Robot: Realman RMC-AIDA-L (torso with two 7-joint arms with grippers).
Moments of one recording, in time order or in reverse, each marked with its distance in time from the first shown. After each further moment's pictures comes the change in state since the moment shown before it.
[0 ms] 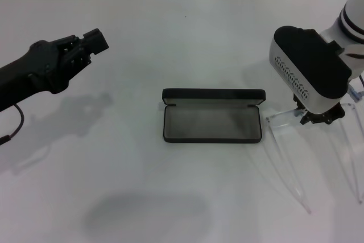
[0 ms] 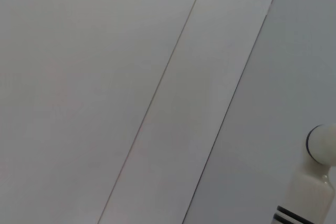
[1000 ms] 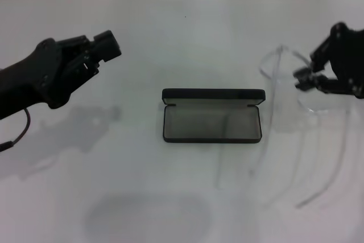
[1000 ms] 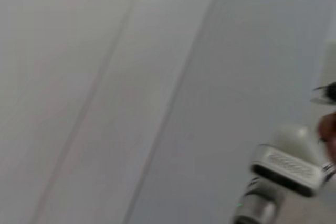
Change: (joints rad) left arm -0.022 -0.007 0.002 0.000 -0.034 0.176 0.023; right arm -0.231 -0.010 0.648 -0.390 0.380 -0.388 0.043
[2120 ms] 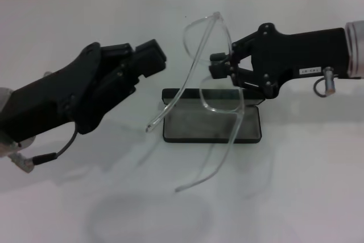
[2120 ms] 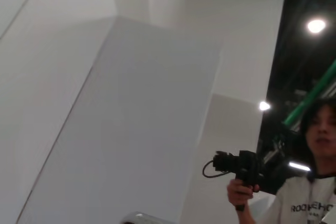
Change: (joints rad) left arm -0.103 0.002 0.250 -0.213 -0.227 0.135 0.125; right arm -0.120 0.010 -0.290 0.428 0.664 0.410 -0.149
